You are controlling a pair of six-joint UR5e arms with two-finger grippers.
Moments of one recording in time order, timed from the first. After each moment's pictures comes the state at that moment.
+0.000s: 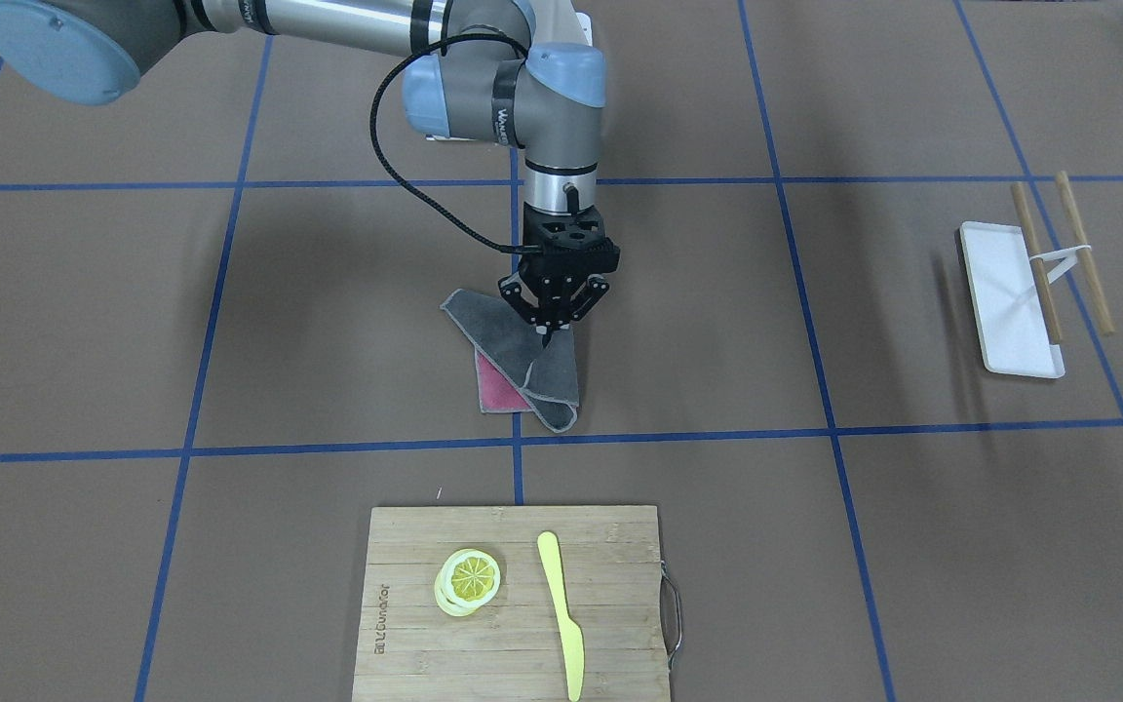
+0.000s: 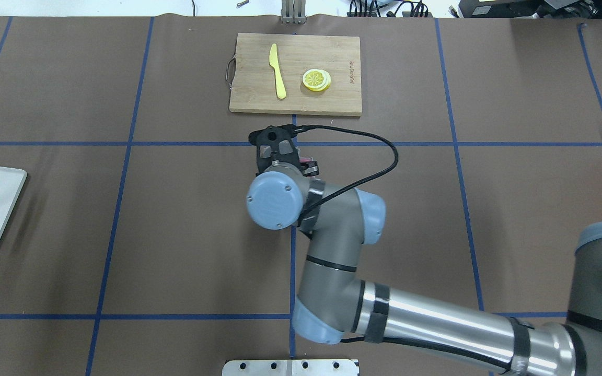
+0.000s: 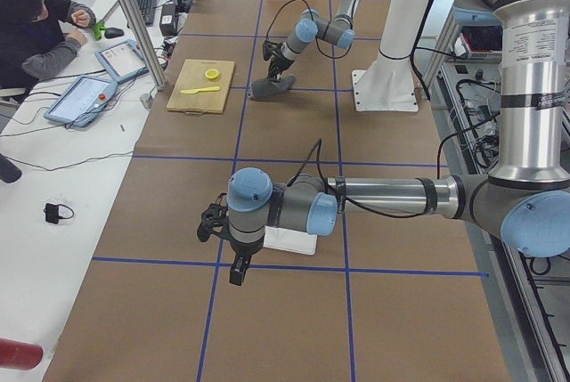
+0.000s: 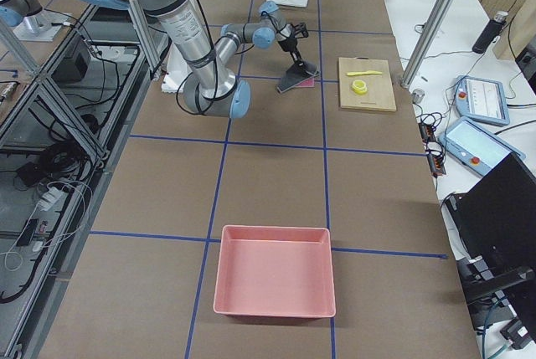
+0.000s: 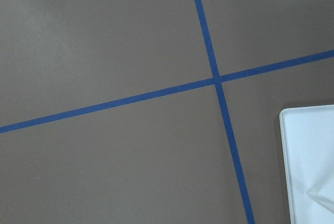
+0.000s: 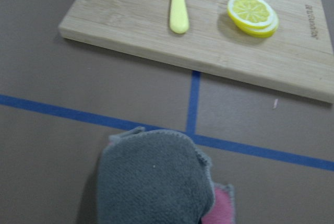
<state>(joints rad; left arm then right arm) -1.58 -1.49 -1.64 -1.74 -2.27 0.12 0.39 -0.76 1.44 -1.41 1.26 1.09</state>
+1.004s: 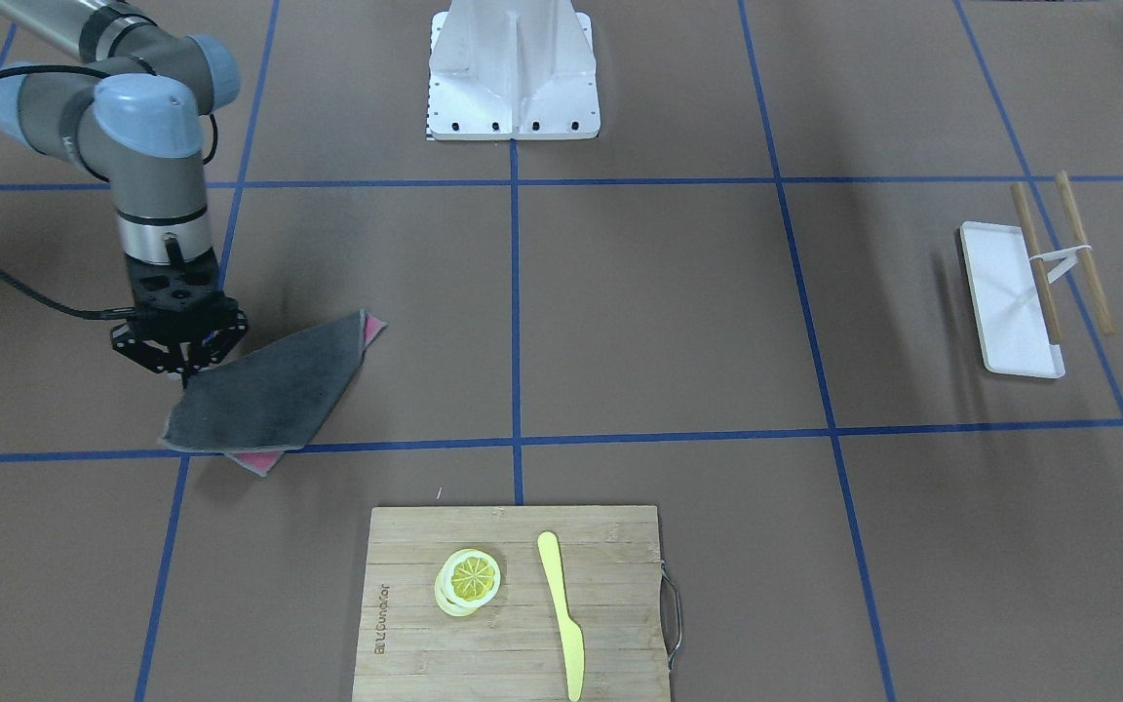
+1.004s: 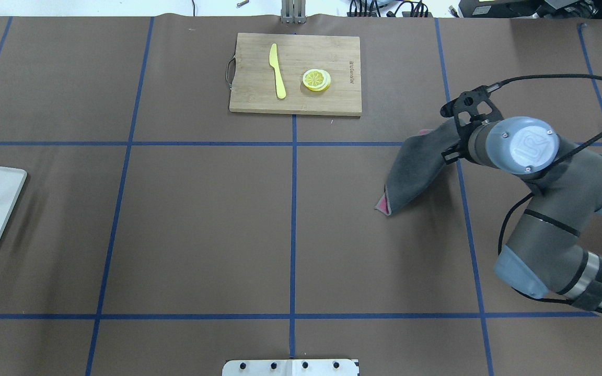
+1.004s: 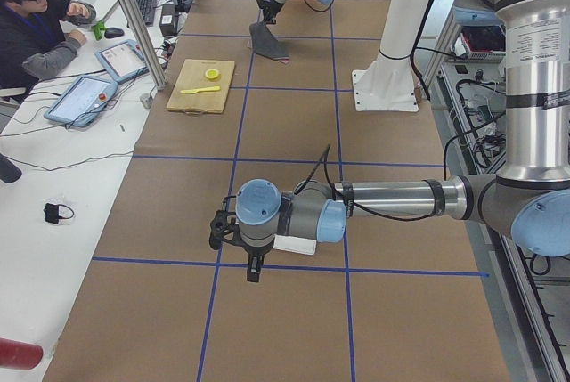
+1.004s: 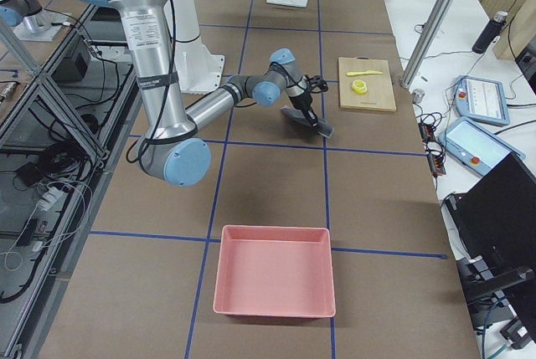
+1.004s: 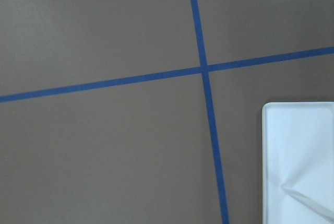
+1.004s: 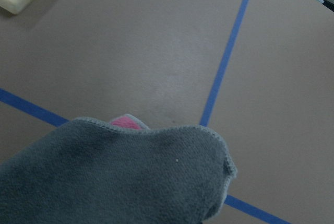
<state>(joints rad) -1.58 -1.44 -1.64 -1.75 -2.42 -0.02 0.71 -1.38 1.83 -1.34 1.52 0.59</state>
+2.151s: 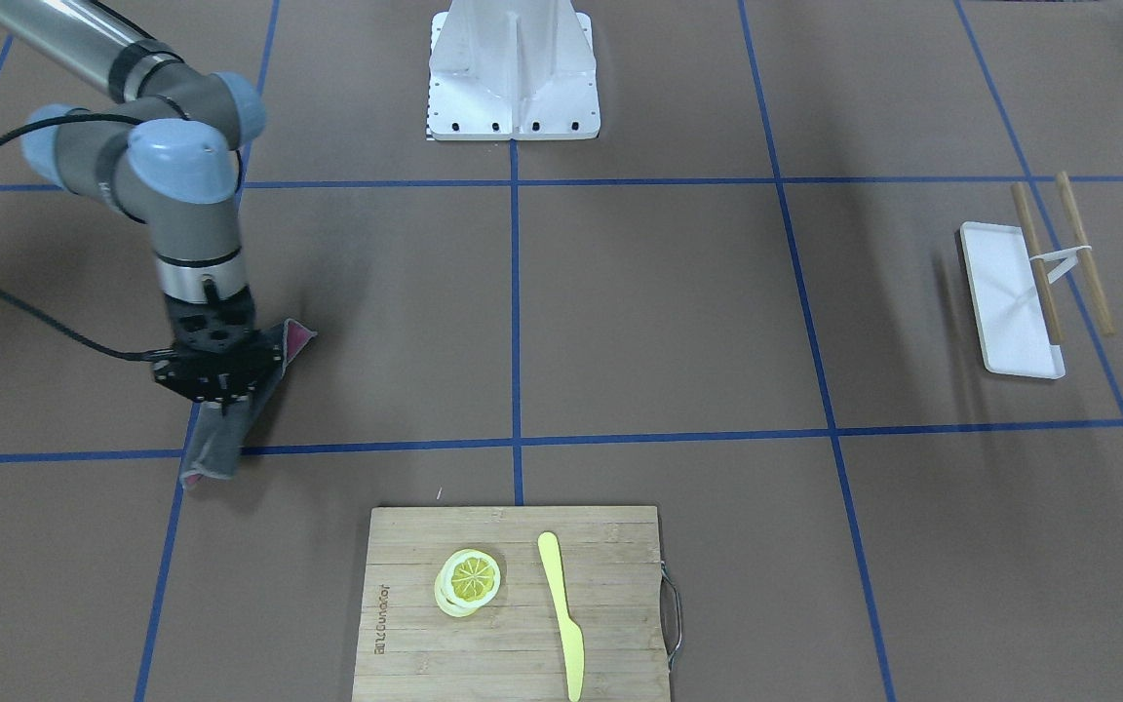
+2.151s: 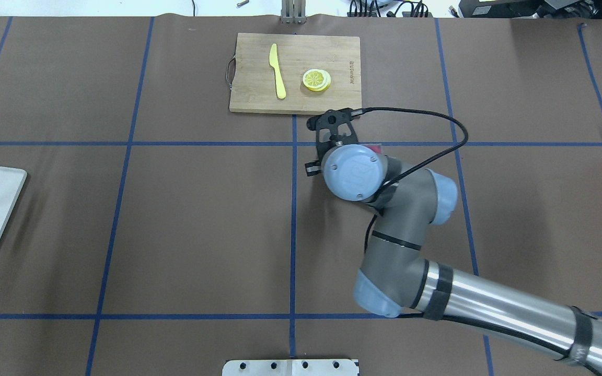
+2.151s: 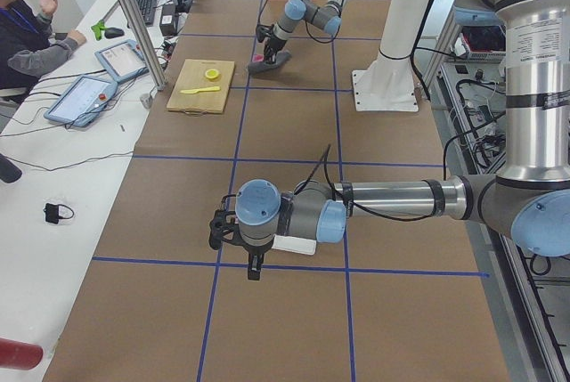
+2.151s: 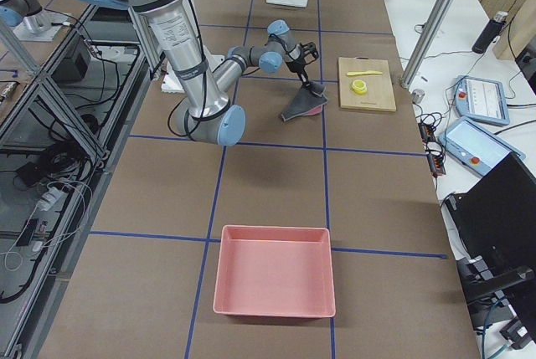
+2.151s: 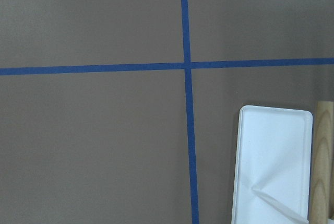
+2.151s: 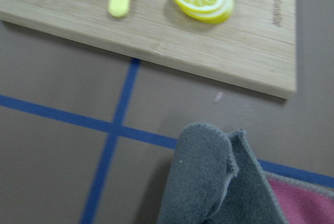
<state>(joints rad) -1.59 -1.45 -1.64 -1.75 -2.42 -0.04 0.45 -0.85 1.51 -1.32 1.40 1.03</state>
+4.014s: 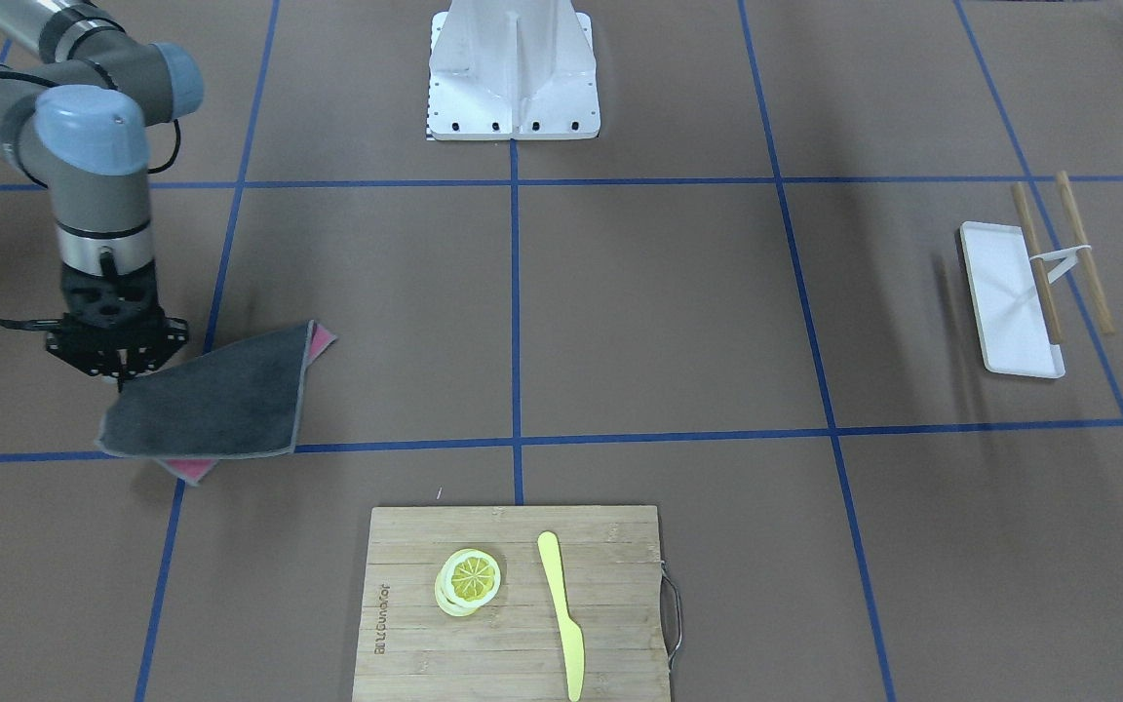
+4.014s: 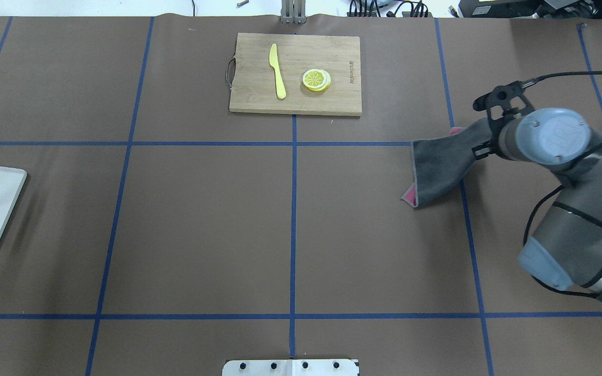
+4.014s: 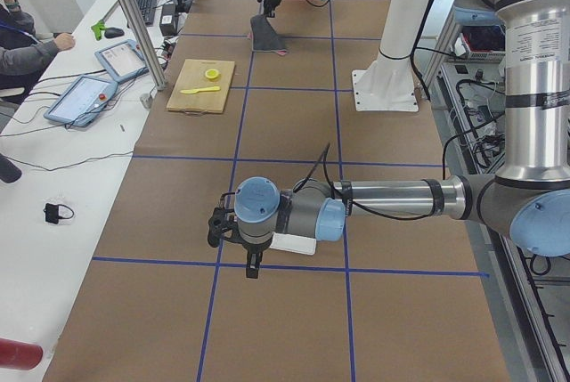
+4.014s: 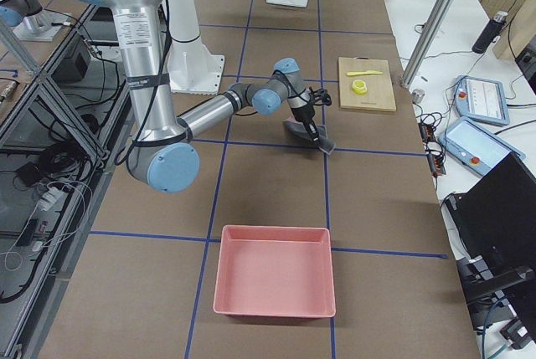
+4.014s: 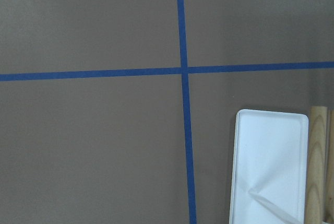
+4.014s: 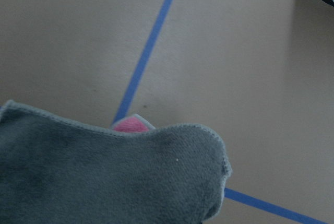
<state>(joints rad) -1.59 -1.46 -1.64 -1.75 -2.42 -0.04 0.79 -1.44 1.86 -1.37 1.57 0.59</state>
